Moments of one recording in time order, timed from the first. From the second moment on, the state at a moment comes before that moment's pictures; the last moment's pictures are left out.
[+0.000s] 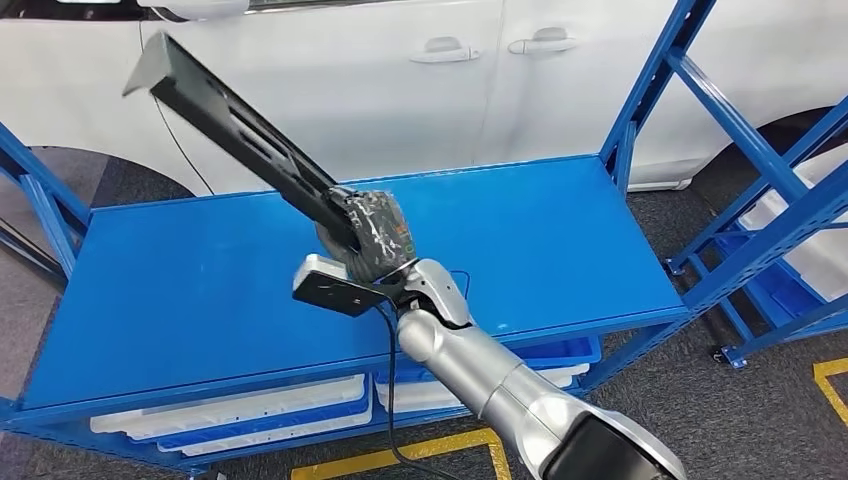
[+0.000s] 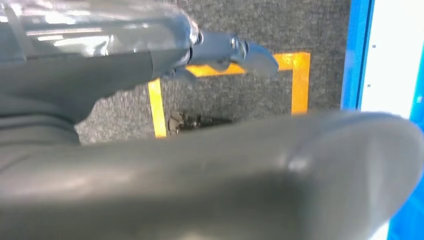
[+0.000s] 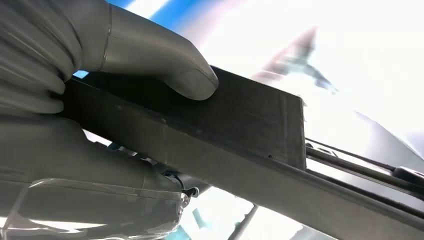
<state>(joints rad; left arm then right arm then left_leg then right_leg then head) -0.12 0.02 -0.57 -0.19 0.83 0.05 -0.38 -0.73 0.25 0.70 -0.92 0.56 -0.51 -0.43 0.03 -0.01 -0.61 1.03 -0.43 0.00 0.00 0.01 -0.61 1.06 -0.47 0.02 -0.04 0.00</state>
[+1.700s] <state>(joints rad) -0.06 0.10 -0.51 -0.17 0.87 0.10 -0.25 -0.13 0.16 0.55 -1.93 -0.18 0.50 -0.70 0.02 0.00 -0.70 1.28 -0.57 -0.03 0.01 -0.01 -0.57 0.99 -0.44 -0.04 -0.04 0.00</state>
